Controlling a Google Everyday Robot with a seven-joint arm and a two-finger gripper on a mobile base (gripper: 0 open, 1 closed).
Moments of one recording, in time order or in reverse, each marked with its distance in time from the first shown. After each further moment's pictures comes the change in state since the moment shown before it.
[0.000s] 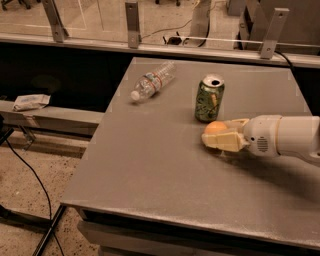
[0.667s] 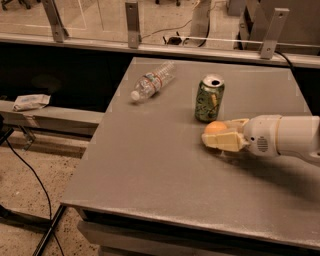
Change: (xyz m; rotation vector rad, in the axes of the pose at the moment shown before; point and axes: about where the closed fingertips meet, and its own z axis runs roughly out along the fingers) arm -0.001 0.000 0.000 0.000 0.000 0.000
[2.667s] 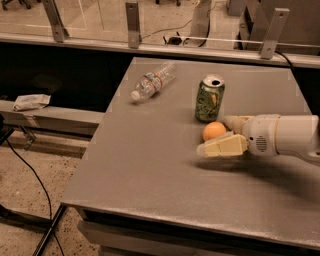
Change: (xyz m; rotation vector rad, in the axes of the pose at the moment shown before) arm -0.001 0.000 -0.001 0.000 0.000 -0.001
